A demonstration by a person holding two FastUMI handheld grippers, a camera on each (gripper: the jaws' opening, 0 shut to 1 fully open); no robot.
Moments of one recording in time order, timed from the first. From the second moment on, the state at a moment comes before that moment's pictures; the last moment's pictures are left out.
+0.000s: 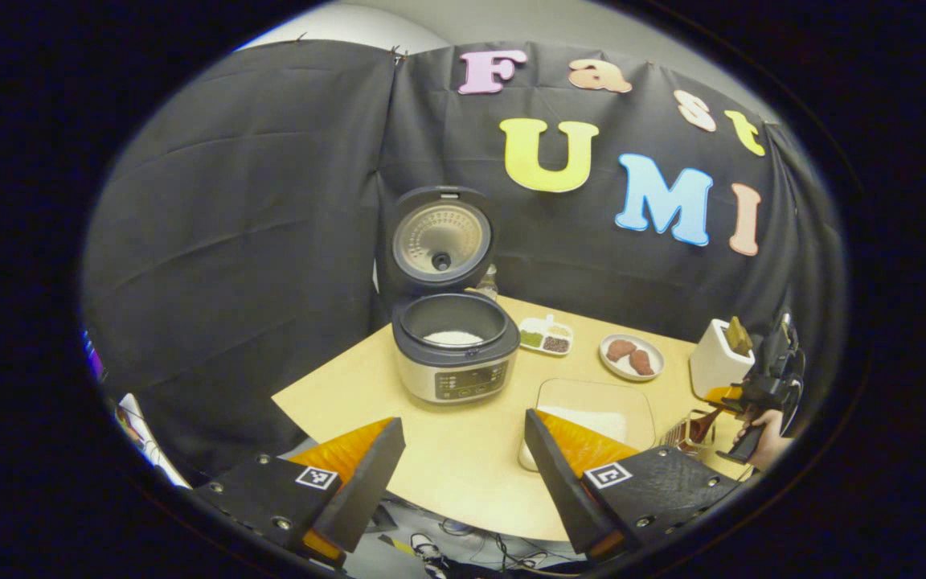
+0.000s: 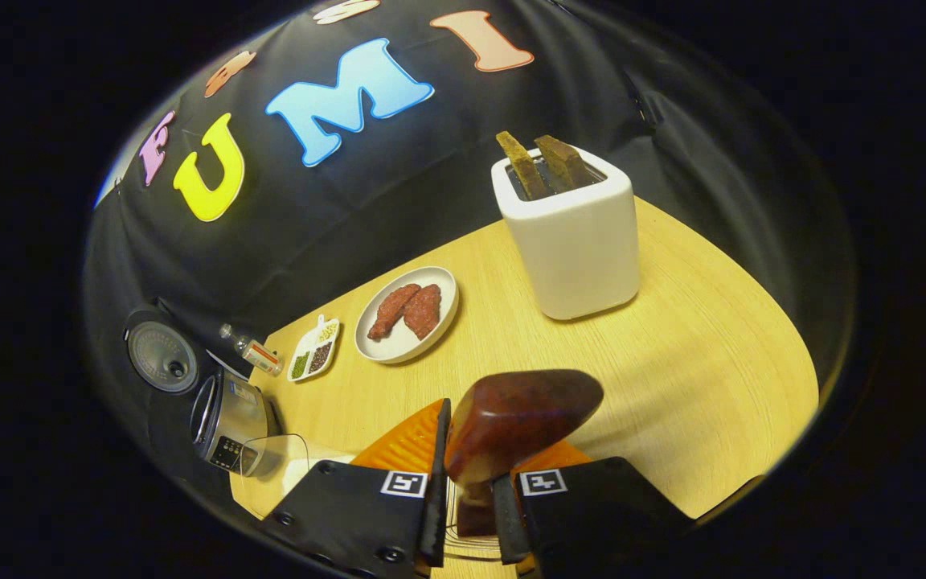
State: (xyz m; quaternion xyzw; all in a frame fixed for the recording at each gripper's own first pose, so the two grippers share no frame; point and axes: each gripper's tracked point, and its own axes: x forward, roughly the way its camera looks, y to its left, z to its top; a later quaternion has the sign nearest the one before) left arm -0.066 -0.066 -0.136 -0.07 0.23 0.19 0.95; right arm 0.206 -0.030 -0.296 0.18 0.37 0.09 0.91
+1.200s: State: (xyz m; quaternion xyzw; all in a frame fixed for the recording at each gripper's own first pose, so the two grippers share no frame) left arm 0.253 0.133 0.074 -0.03 0.08 0.07 0.99; right arm 0.024 -0.090 -0.145 0.02 0.20 -0.09 0.98
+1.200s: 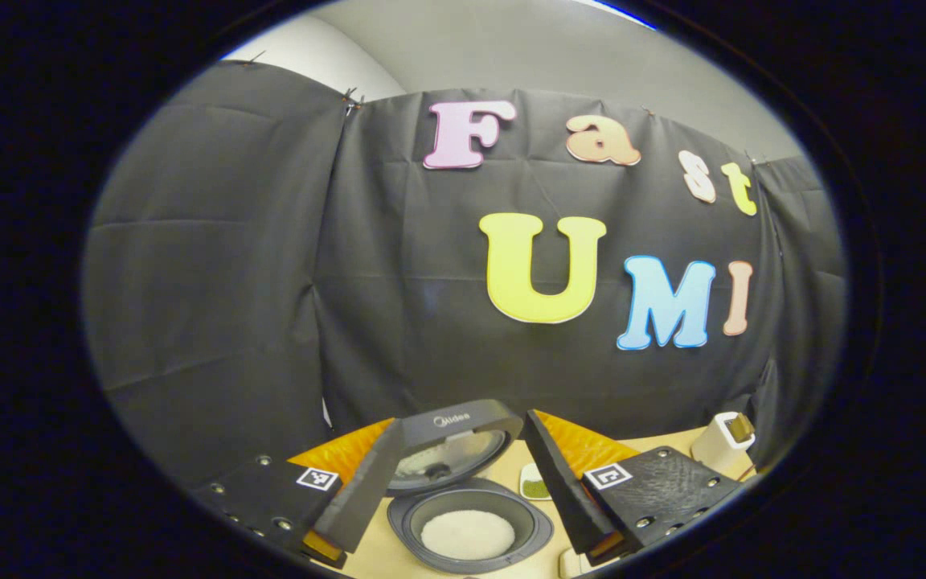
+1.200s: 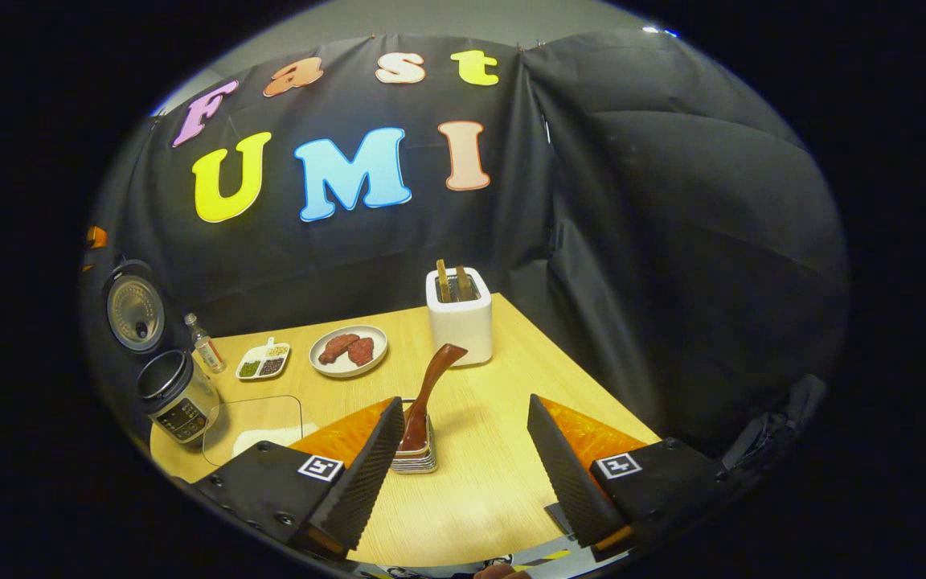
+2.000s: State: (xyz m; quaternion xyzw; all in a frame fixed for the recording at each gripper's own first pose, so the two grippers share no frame) left arm 0.346 0.152 -0.015 -0.14 0.24 0.05 0.96; right arm 0.012 -0.055 -0.106 -0.03 0.18 -0.05 0.98
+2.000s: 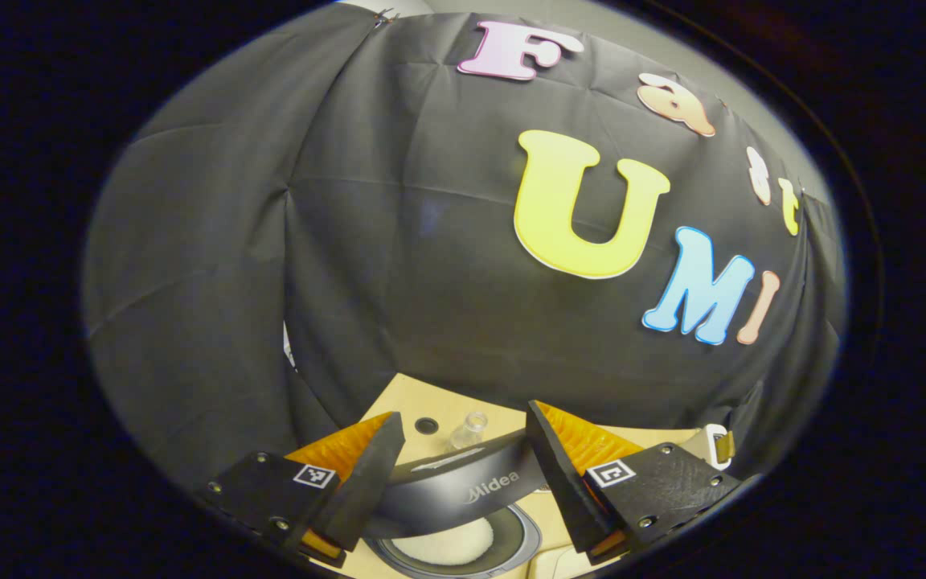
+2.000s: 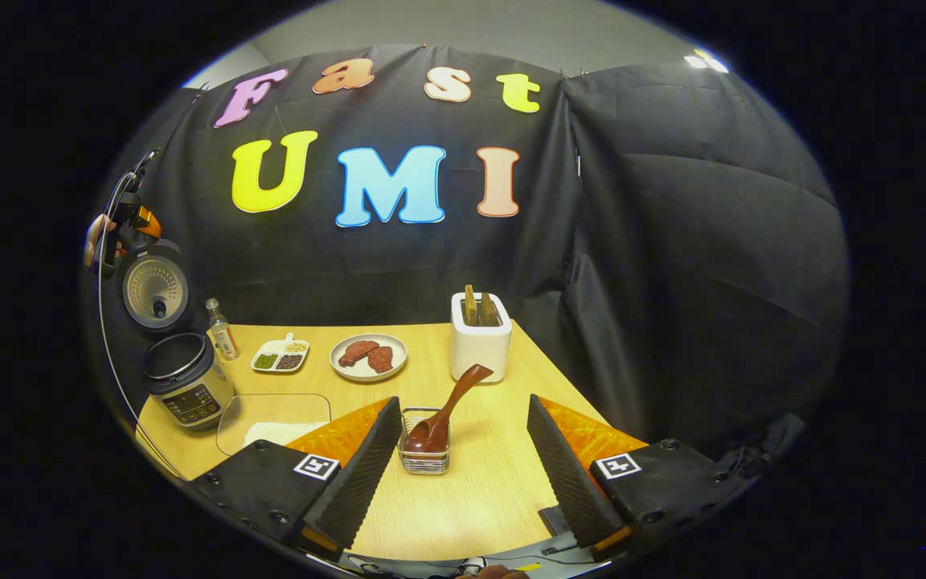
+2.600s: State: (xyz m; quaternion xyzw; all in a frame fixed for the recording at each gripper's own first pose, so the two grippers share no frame) left arm 0.255 0.065 -0.120 -0.14 0.38 0.03 0.91; right arm 0.030 -0.085 -0.139 -0.02 0.21 -0.02 0.98
